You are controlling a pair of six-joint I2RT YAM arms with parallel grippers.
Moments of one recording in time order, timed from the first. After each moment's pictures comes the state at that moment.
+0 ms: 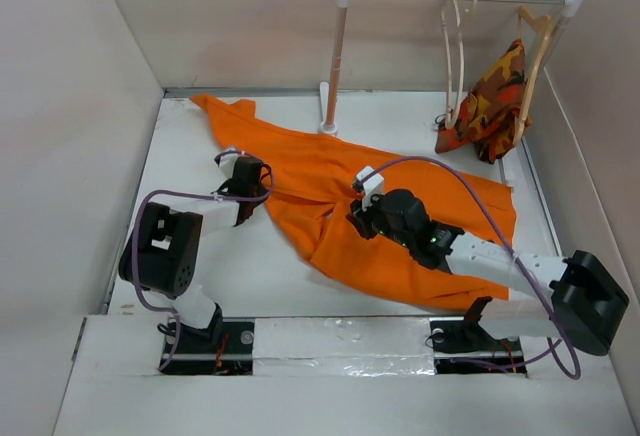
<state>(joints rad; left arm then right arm) -0.31 1.60 0.72 0.10 -0.30 -0.79 0.87 1.23 0.66 0.18 0.09 0.06</state>
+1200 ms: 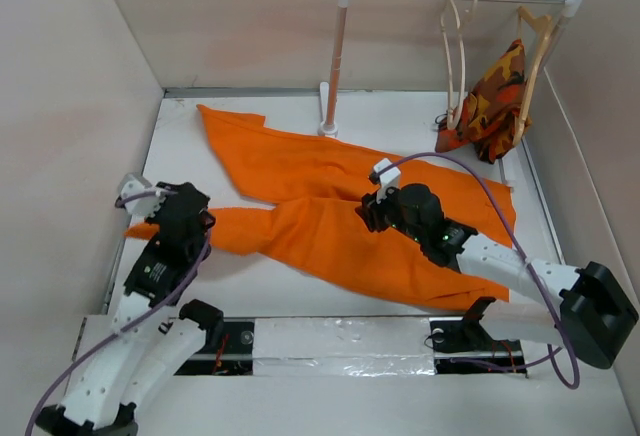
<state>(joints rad) -0.42 0.61 0.76 -0.55 -0.87 -0.95 0.77 1.15 0.62 0.18 0.07 0.05</state>
